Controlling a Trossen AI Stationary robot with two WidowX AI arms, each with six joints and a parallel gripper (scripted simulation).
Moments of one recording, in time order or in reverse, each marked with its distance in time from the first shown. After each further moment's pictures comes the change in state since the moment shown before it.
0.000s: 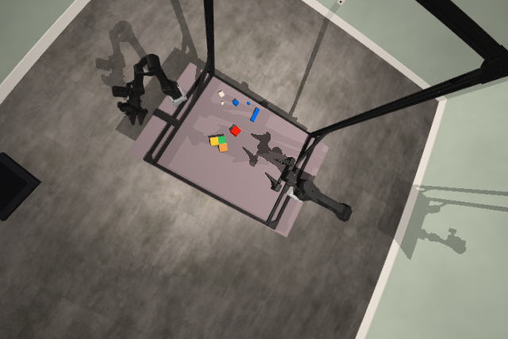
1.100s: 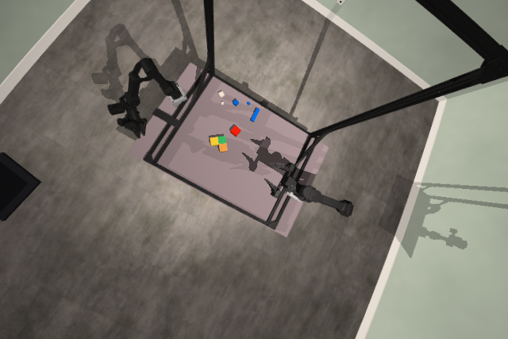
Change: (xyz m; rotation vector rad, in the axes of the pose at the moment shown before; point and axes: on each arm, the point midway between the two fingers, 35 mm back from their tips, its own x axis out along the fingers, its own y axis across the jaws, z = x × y) left arm -0.012 0.027 0.003 0.004 0.028 0.003; right arm 0.072 0.007 -0.016 -0.108 0.197 -0.167
